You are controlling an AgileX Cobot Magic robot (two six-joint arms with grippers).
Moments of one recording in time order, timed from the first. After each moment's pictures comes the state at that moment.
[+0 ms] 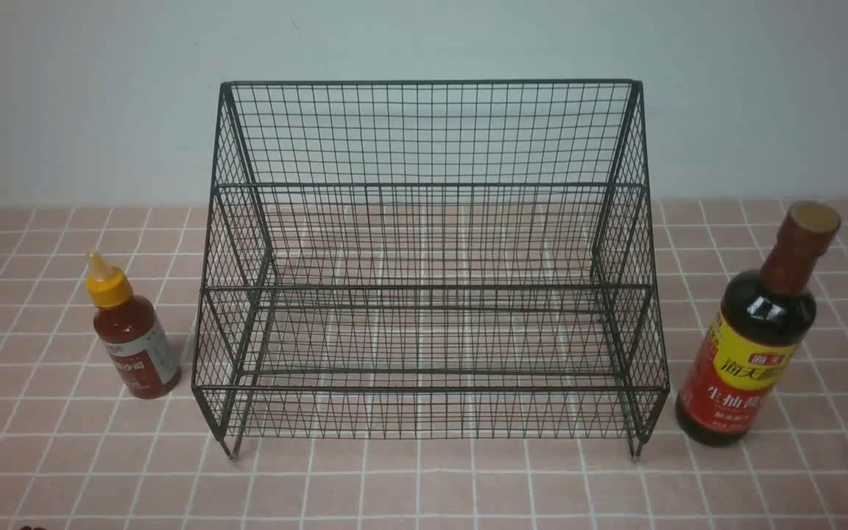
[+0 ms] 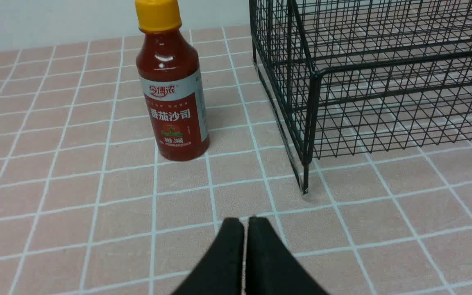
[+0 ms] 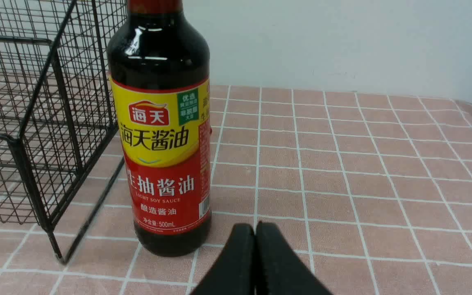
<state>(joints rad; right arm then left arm) 0.00 -0.01 0.02 0.04 0.37 -0.06 -0.10 -0.01 0.03 -0.11 0.38 0.15</state>
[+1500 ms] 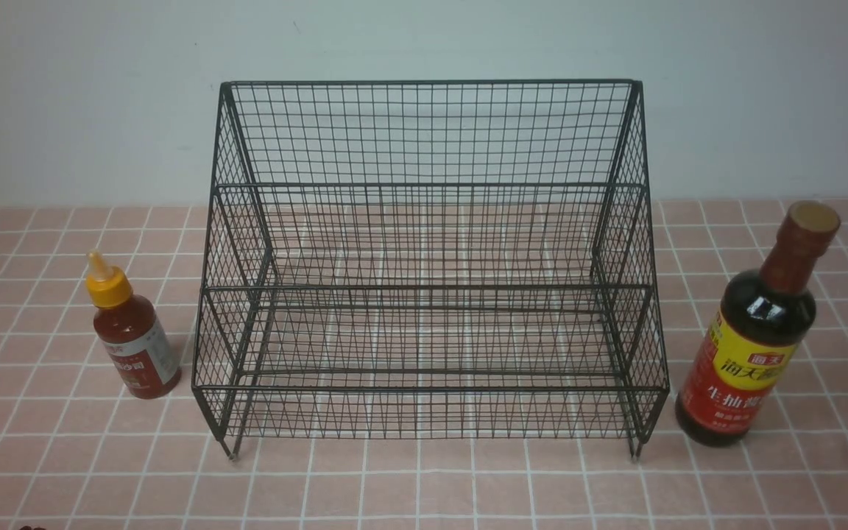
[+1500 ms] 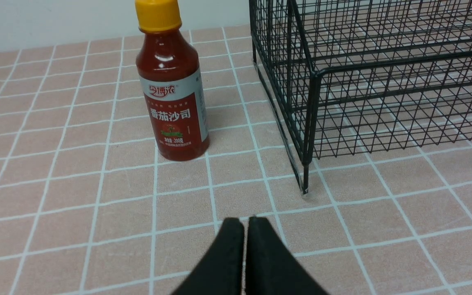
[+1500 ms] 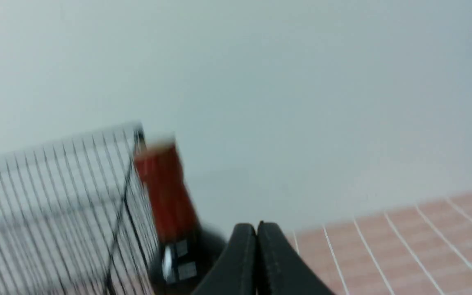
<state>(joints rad) 0.00 -0.01 0.03 0.34 -0.03 -0.01 -0.10 -0.01 0.03 -0.11 0.38 0.15</state>
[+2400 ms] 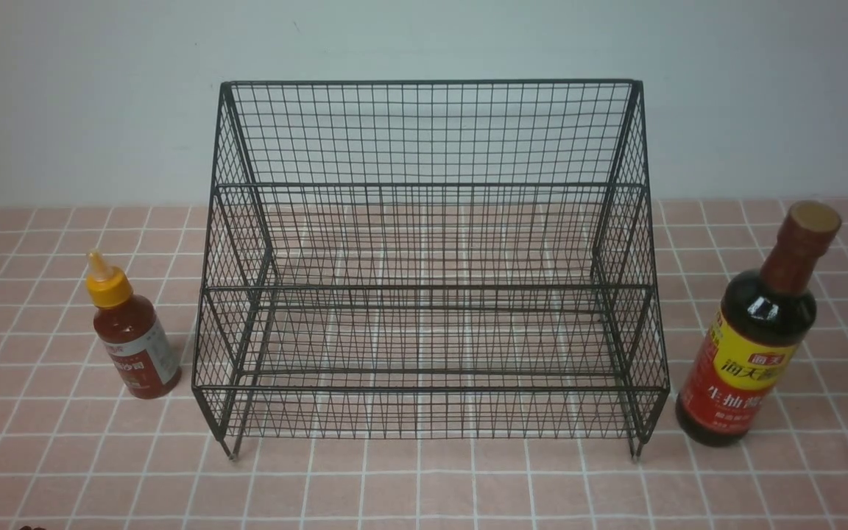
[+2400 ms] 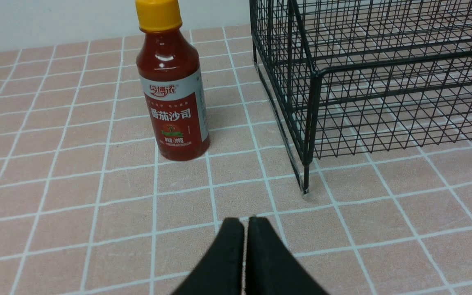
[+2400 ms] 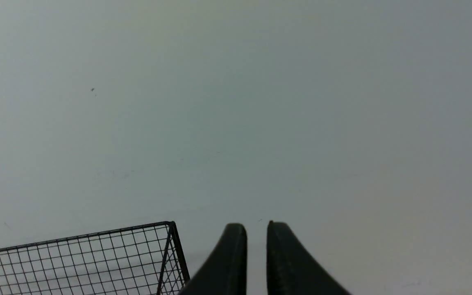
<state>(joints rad) 0.02 0.71 -0.35 -0.11 -0.34 0.36 -0.10 -0.01 0.03 -0.11 0.38 0.15</state>
